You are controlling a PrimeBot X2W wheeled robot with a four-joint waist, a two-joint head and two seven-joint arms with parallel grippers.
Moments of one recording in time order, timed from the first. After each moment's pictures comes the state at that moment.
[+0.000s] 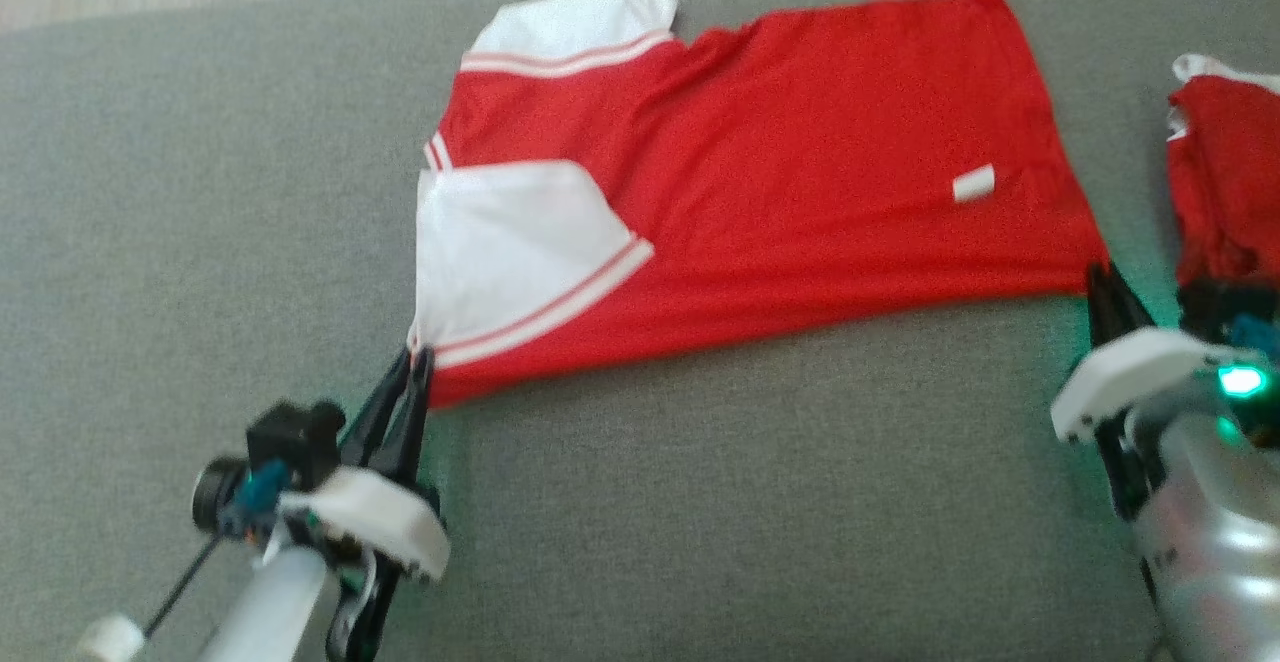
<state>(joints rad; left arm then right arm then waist) -0.27 0.24 -0.42 0.42 -0.45 -0.05 -0.10 -0.59 -0.21 0.01 1.08 0.19 0.12 -0.24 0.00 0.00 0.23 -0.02</state>
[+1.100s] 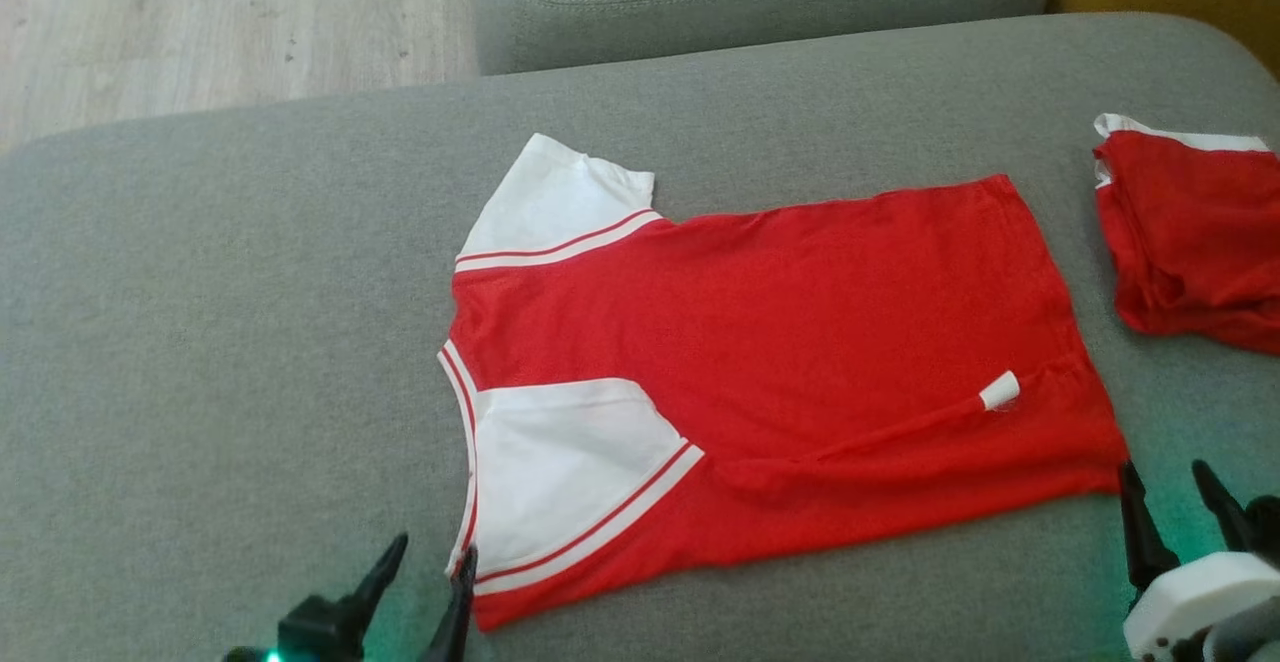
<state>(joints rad) 0.06 0.30 -0.49 0.29 -0.43 0.03 -0.12 -0.01 -0.29 -0.02 0.56 0.27 0.12 -0.16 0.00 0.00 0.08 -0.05</state>
